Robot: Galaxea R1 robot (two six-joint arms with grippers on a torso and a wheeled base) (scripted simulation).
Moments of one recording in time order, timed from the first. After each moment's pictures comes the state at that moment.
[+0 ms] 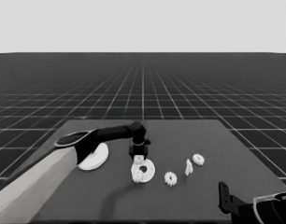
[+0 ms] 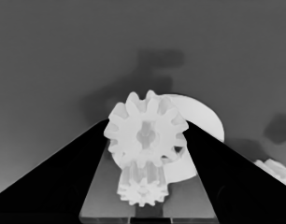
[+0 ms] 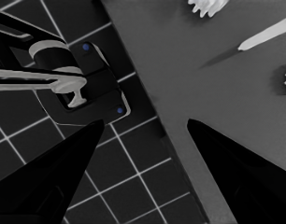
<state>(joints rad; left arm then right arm) 0.12 3.11 -2.00 0.27 1.44 -1.12 -0.35 1.76 -0.39 -0.70 -1.18 0.32</state>
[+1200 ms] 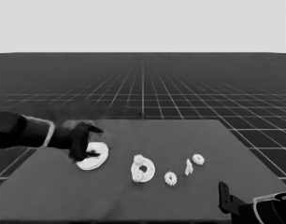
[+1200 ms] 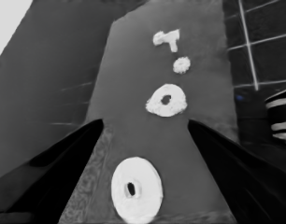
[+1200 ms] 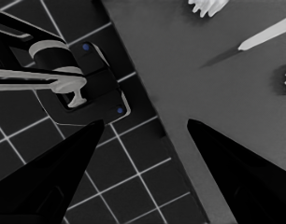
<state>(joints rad) -0.29 1.97 -0.62 0.29 0.78 0.13 -0.35 1.76 -0.39 -0.70 -1.18 0.32</state>
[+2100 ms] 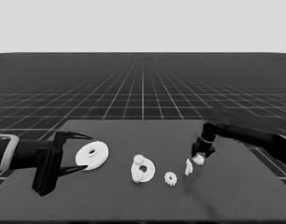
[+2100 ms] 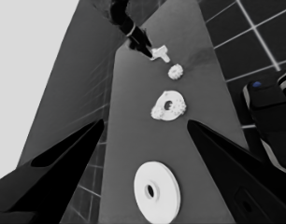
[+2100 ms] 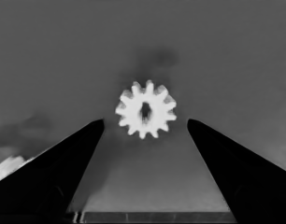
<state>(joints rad) -0.34 1.75 -0.42 0.31 0.68 0.35 -0.09 2.43 -1.78 -0.18 -1.35 0.67</state>
